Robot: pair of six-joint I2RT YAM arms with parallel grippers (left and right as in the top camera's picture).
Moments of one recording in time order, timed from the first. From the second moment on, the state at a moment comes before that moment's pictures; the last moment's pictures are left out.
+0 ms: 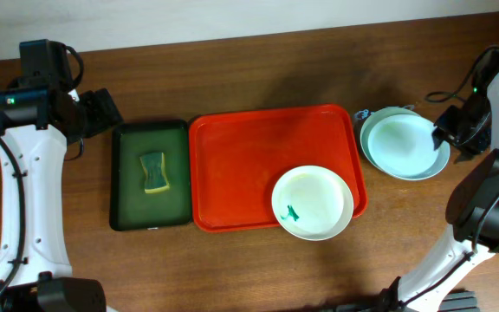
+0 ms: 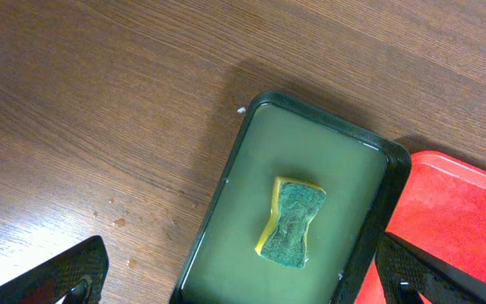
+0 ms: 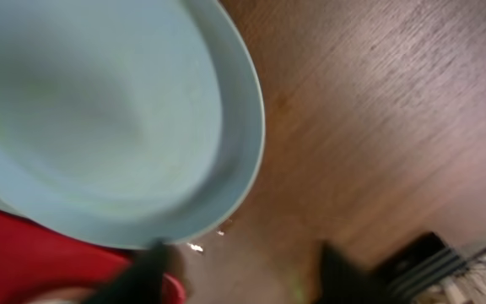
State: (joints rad) left arm 0.06 1.72 1.80 -1.21 -0.12 -0.32; right arm -0.49 2.04 1.83 -1.51 0.06 0.42
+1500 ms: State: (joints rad) left arm 0.06 1.72 1.80 -1.21 -0.12 -0.32; right arm 0.16 1.67 1.23 -1.38 0.06 0.44
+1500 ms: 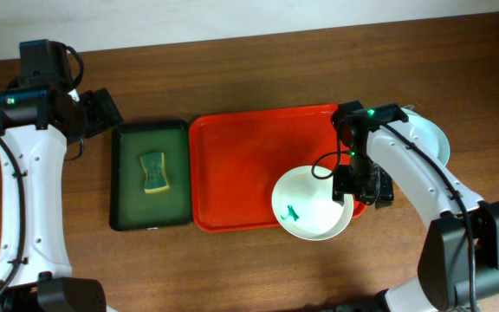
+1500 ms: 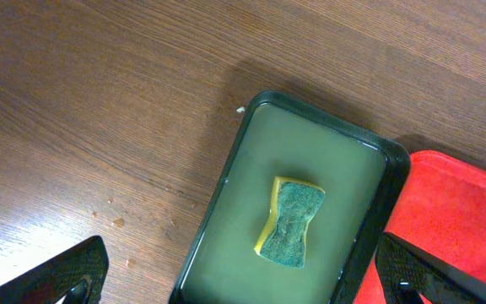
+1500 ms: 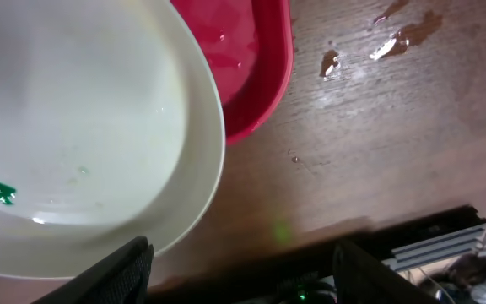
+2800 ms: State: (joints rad) left arm 0.06 1.72 1.80 -1.21 -0.12 -0.32; right arm 0.16 1.65 0.97 -0.91 -0.12 0.52
